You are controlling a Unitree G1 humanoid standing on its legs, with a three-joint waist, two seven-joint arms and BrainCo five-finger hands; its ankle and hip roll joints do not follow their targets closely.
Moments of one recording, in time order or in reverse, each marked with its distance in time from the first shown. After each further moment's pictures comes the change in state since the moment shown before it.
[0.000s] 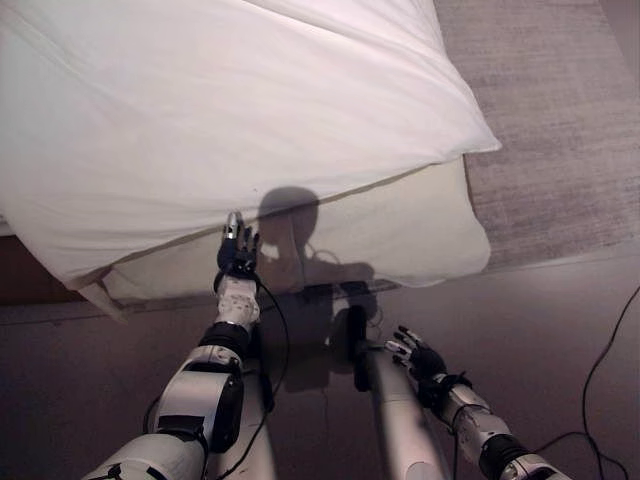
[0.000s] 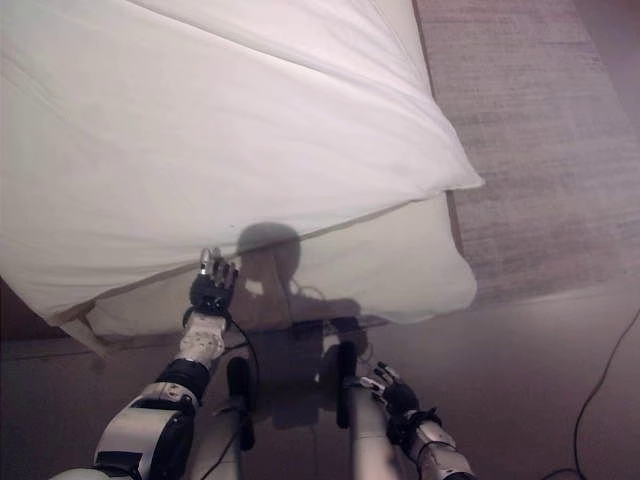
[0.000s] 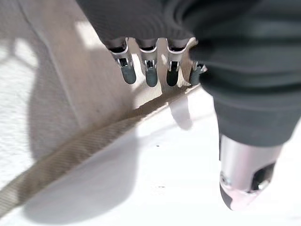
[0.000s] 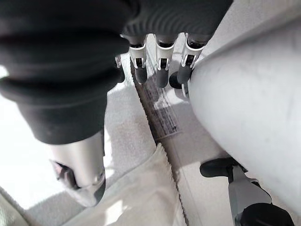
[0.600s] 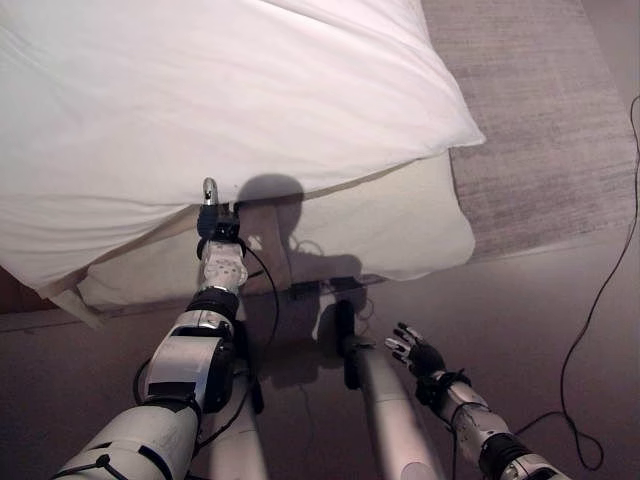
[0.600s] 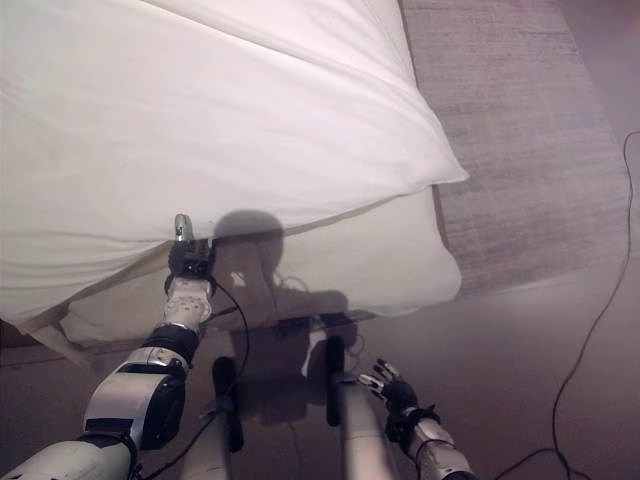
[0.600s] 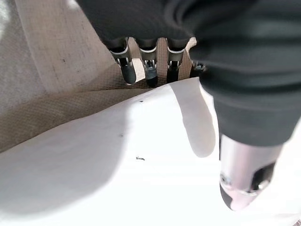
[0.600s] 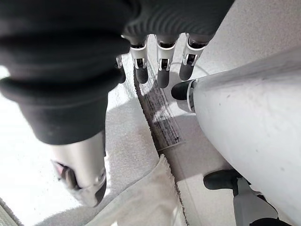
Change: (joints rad) left arm -0.129 0.061 0.001 0.044 -0.017 -0.020 0.081; right arm 0.003 0.001 0.003 -0.012 0.001 0.000 -0.028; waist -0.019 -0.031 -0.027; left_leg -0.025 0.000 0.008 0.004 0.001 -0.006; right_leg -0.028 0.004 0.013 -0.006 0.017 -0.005
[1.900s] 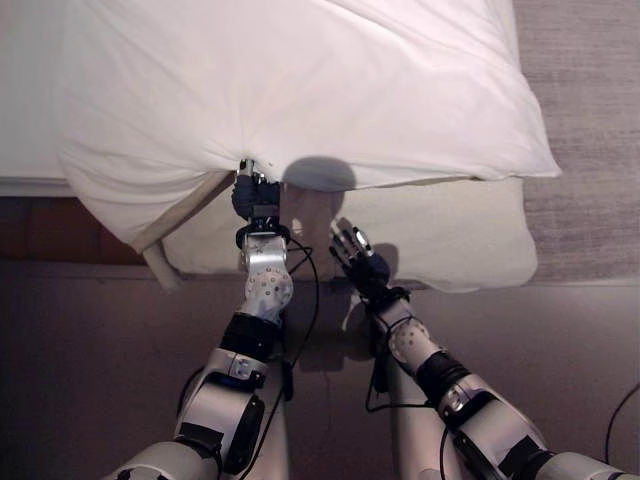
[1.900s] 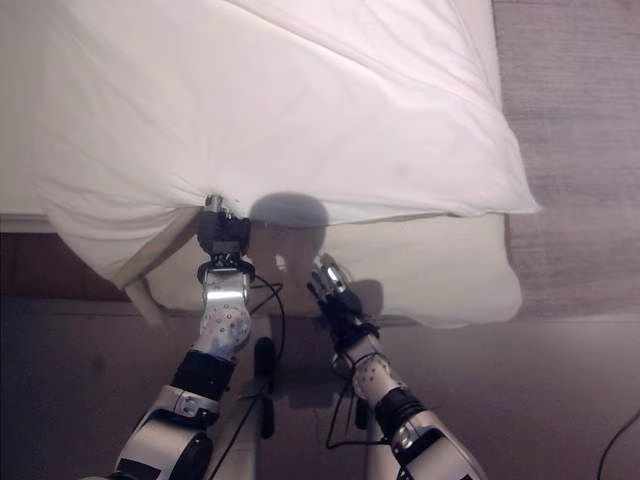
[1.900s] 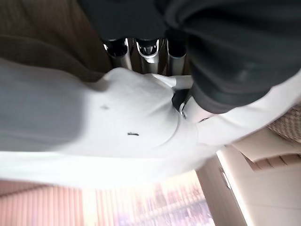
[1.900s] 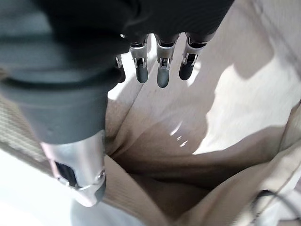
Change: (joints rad) left arm 0.265 -0.186 -0.233 -0.806 -0.030 -0.182 0.060; right arm -0.397 0.182 0.053 -0.154 0.785 -0.030 0.018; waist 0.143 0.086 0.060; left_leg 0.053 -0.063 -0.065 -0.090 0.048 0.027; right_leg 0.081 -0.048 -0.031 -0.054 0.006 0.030
